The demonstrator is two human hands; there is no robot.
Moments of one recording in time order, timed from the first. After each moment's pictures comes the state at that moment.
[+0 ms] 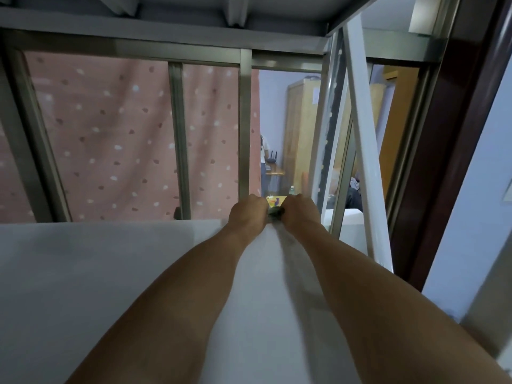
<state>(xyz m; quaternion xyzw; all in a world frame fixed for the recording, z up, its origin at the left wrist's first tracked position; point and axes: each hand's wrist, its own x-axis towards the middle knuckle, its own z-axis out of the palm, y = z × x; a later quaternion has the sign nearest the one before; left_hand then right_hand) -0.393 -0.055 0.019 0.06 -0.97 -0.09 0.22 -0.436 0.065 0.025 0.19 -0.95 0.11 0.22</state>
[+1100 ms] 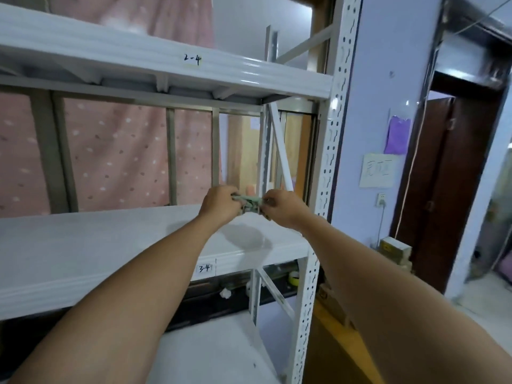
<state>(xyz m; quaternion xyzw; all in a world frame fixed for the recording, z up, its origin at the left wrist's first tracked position) -0.055 -0.030 0.084 -0.05 -0.89 -0.36 0.26 -0.065 0.157 0.094 0.22 -0.93 0.22 0.18</state>
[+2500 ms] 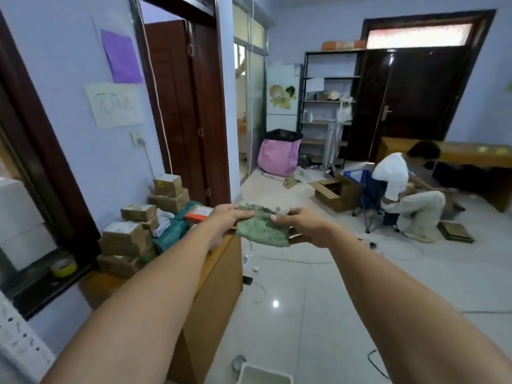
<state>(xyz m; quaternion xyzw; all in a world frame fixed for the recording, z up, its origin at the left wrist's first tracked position) 0.043 0.590 -0.077 -0.23 -0.68 -0.59 -0.36 0.220 0.732 -0.068 -0.28 -0.73 0.62 0.08</state>
